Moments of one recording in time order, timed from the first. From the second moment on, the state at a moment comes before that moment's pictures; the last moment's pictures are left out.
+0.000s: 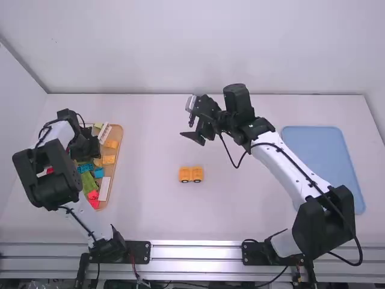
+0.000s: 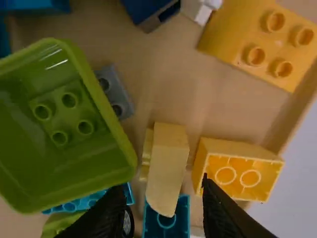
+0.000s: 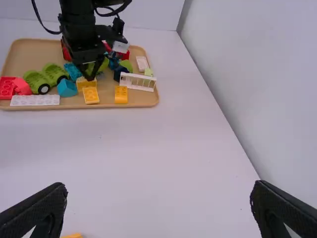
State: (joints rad) left arm 0.49 1.94 1.33 -0.86 0.04 0.18; right arm 0.45 1.57 1.27 -0.26 -0.69 -0.66
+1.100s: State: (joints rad) left arm 0.49 1.94 1.24 -0.73 0.03 0.24; right arm 0.46 1.57 1.27 -0.25 -0.64 -0.66
